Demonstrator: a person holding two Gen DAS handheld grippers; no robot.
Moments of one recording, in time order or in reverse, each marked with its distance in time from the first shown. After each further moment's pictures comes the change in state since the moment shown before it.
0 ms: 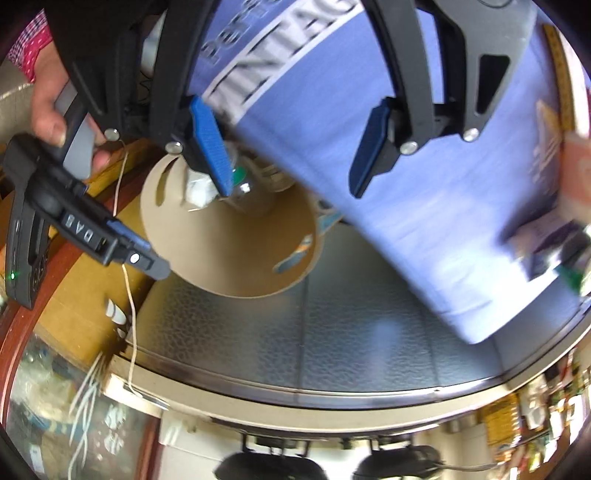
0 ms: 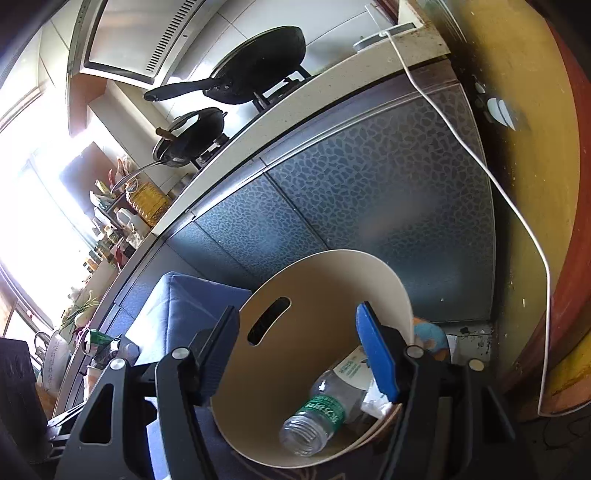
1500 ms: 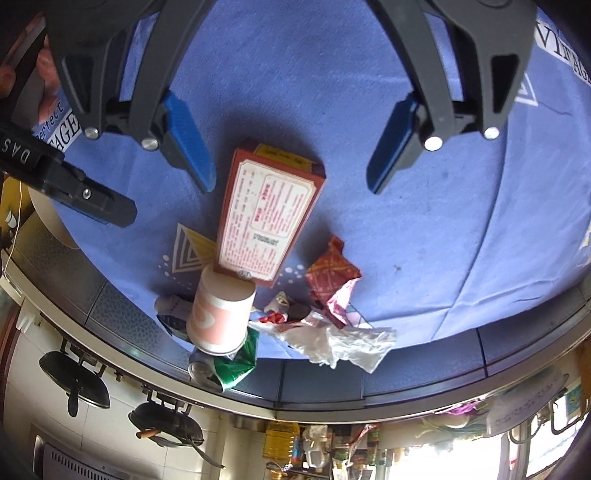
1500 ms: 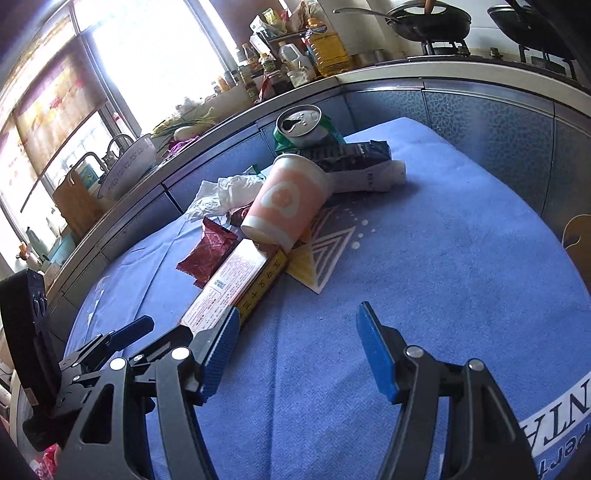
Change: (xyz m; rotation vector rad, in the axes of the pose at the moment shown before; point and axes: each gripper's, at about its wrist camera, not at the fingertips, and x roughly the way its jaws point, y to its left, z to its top) left arm -0.153 0.236 -0.167 -0.432 -0.127 0.381; right arm 0.037 0.297 -0.173 -0.530 0.417 0.270
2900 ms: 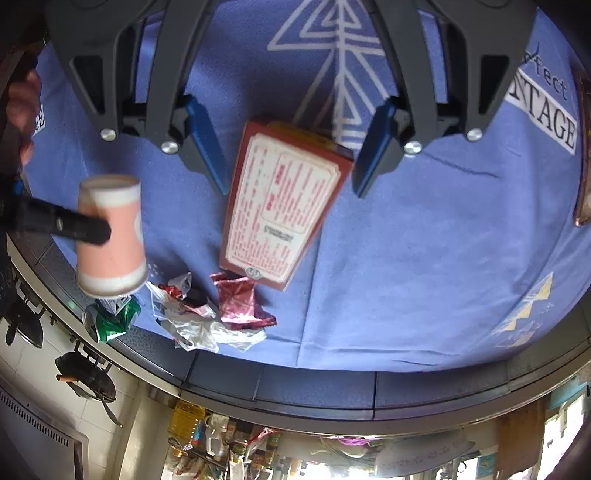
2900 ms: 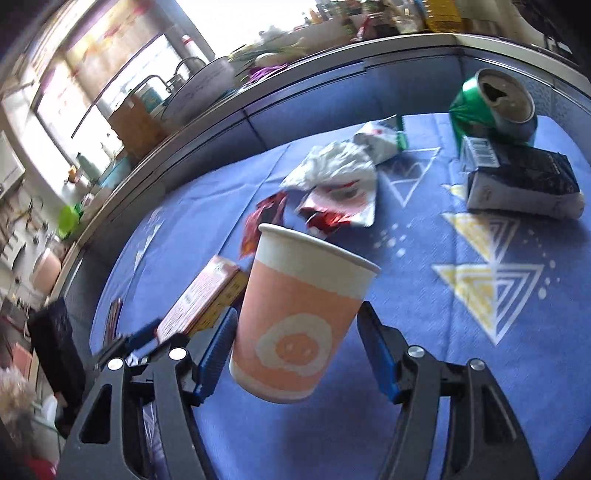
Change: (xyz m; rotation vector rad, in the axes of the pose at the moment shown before) left arm -0.045 0.130 -0.043 -0.253 -0.012 0.132; right arm 0.061 0.108 0.013 -0.270 0.284 0.266
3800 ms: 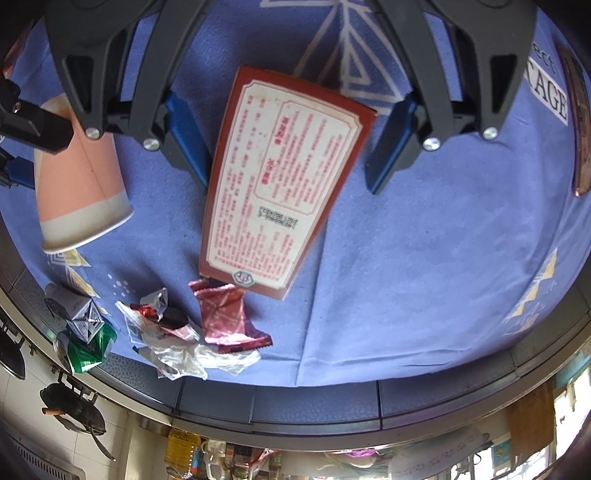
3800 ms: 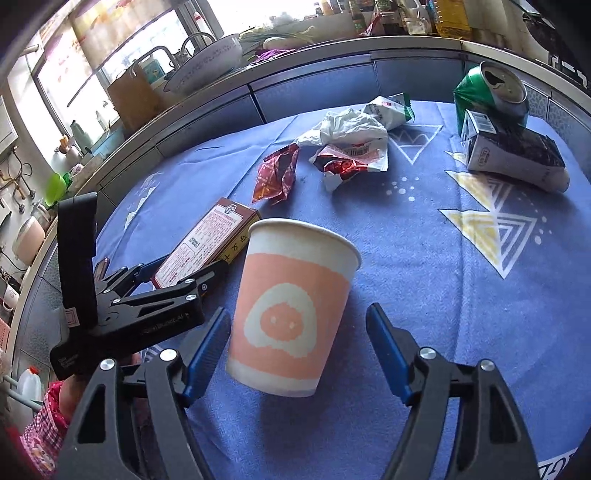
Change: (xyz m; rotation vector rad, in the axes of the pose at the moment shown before) left arm 0.038 -0.010 0.010 0.076 0.066 0.102; right arm 0.007 0.020 -0.028 -0.002 0.014 -0.090
